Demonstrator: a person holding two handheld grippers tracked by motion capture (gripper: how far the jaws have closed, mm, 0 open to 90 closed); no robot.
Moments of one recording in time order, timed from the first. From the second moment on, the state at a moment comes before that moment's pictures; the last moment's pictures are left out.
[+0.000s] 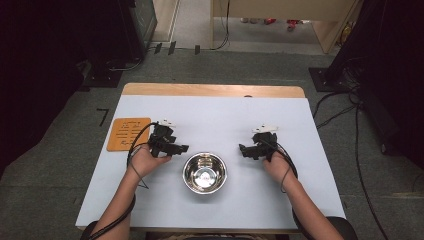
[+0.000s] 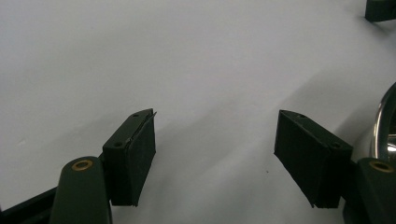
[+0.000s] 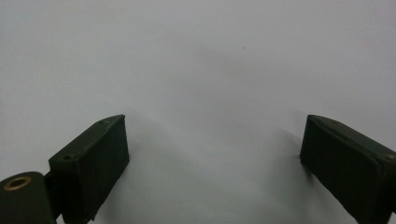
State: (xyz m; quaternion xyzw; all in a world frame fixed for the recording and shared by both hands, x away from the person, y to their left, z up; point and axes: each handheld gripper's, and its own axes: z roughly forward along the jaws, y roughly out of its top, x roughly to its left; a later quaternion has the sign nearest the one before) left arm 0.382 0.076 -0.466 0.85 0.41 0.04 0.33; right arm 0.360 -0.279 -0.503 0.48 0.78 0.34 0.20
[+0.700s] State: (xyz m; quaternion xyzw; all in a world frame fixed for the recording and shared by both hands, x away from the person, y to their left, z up) left arm 0.373 0.068 -0.463 0.87 0.38 0.02 0.32; right arm 0.360 -0.279 -0.503 0.48 0.78 0.34 0.20
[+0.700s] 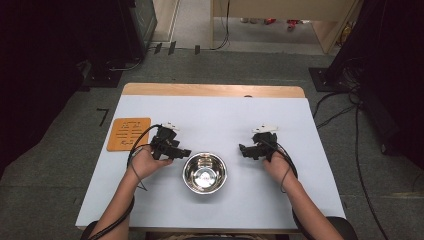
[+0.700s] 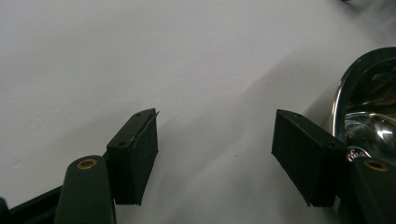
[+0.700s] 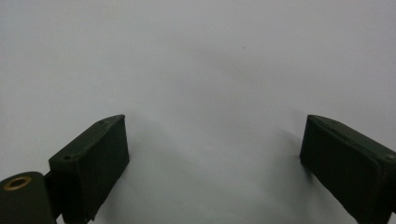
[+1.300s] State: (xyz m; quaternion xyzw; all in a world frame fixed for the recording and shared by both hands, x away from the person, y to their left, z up) left arm 0.364 0.064 -0.450 0.87 0.35 0.03 0.34; right arm 0.360 -0.279 -0.503 0.48 0.78 0.34 0.20
